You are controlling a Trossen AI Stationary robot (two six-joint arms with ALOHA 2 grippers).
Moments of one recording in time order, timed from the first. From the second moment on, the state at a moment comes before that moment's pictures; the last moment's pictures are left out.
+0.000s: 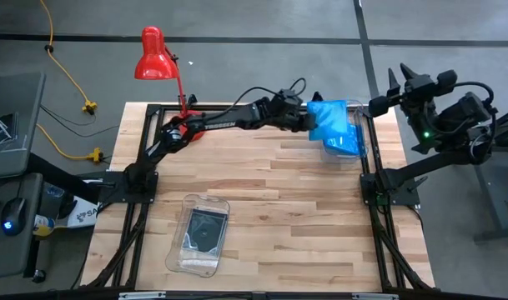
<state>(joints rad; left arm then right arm) 0.31 2.27 2.10 -0.22 0.18 -0.98 0.20 0.80 1.24 0.18 1.51 -0.92</state>
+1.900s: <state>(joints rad) 0.33 2.42 2.24 -0.18 0.24 -1.03 0.20 0.80 1.24 0.09 1.57 -0.89</state>
